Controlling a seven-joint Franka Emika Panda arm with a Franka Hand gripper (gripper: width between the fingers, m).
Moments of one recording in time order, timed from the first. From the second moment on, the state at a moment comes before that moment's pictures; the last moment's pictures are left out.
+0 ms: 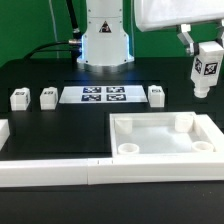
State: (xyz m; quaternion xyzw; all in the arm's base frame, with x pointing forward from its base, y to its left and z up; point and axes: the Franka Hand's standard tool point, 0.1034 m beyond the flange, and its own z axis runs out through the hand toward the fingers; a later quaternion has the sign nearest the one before) arm 0.564 0.133 0.160 -0.97 -0.08 -0.20 0.05
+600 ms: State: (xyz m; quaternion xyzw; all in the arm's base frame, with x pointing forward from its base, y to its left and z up) arm 0.608 0.128 0.132 -0.97 -0.11 -0.22 0.06
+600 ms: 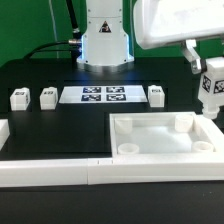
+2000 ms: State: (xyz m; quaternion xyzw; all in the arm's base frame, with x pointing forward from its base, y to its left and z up) arm 0.615 0.113 0.107 -0.96 -0.14 -0.24 0.04
